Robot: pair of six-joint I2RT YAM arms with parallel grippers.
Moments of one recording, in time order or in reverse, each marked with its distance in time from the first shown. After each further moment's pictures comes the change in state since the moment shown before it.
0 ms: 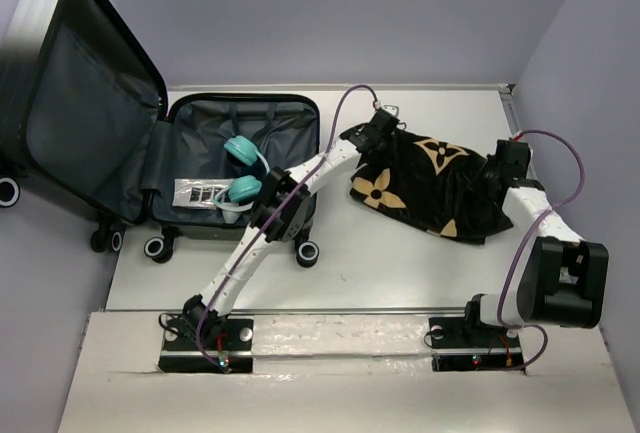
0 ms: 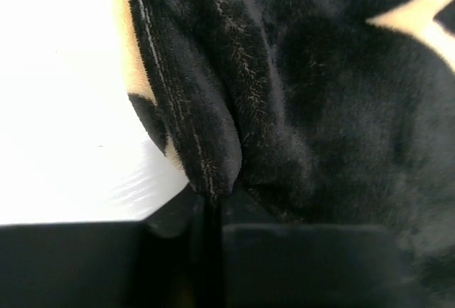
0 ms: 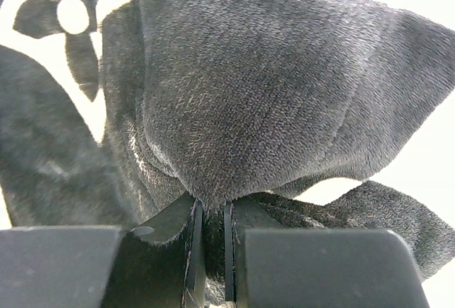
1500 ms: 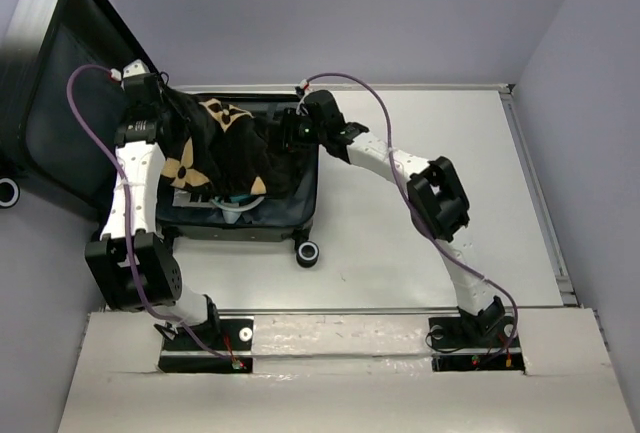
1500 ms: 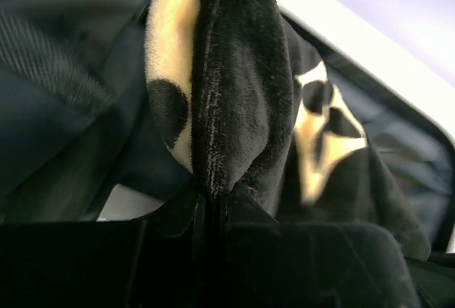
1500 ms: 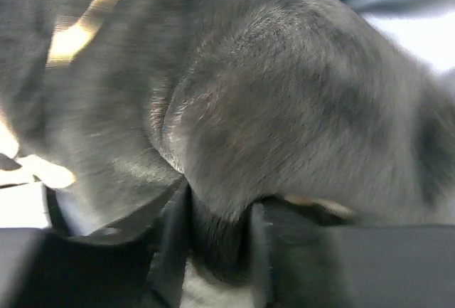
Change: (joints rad) left arm 0.909 -1.144 -0.916 0.058 0.028 0.016; right arm 0.839 0.907 1.141 0.166 -0.406 0.256
